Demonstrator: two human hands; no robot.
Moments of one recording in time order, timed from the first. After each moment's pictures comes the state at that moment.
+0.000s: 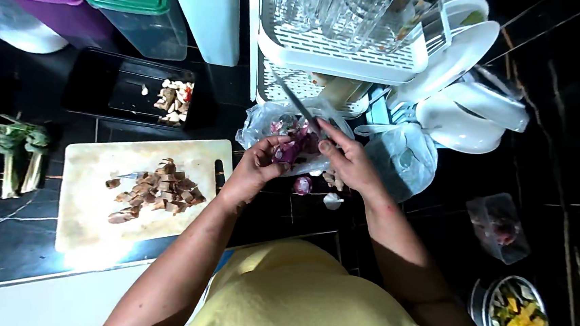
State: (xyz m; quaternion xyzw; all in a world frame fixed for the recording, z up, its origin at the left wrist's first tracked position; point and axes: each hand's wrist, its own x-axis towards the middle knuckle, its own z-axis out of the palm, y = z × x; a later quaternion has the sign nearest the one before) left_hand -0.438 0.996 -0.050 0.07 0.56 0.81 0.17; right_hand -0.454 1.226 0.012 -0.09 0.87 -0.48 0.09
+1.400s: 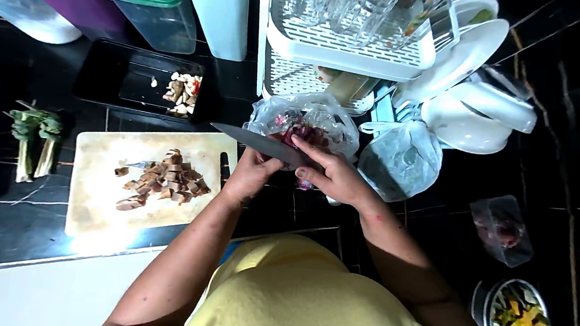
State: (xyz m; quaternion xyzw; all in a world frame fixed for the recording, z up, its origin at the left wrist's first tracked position) left_hand -0.422 0.993 -0.047 0.06 0.58 0.80 0.11; right_hand -0.436 1.206 -0.007 -0.26 0.88 -0.37 0.12
